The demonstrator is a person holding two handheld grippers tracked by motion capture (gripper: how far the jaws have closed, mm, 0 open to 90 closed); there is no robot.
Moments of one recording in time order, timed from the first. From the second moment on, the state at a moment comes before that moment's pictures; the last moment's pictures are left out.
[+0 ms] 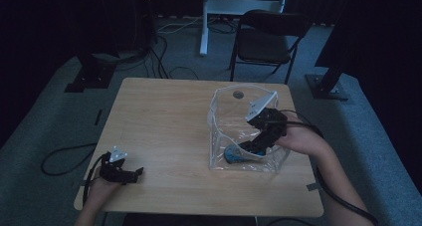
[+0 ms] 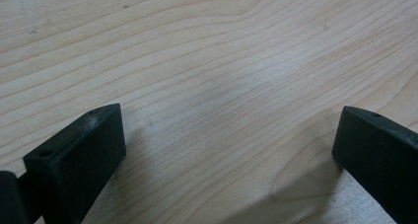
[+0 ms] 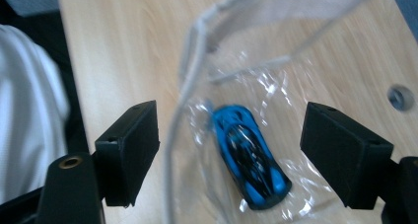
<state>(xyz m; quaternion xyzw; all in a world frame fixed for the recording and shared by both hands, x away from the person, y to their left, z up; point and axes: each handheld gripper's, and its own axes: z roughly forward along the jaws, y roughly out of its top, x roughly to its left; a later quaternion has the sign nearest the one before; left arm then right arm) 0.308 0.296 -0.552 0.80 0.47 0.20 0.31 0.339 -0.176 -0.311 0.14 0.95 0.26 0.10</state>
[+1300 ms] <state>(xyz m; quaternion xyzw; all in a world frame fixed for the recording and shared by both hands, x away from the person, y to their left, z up) 0.308 0.296 -0.552 0.80 0.47 0.20 0.31 0.273 -0.177 -0.378 0.10 0.92 0.38 0.05</state>
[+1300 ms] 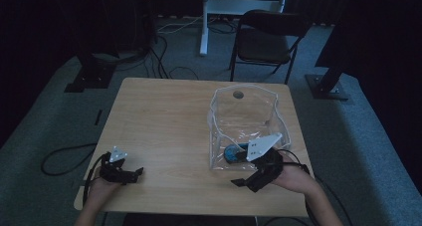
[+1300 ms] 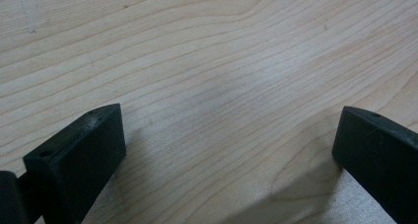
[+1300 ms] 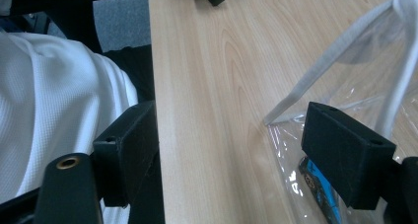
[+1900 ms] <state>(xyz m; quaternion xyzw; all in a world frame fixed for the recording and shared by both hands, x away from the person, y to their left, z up) 0.308 0.296 -0.551 0.80 0.47 0.20 0.31 0.256 -0.193 -0.405 0.10 0.90 0.42 0.03</state>
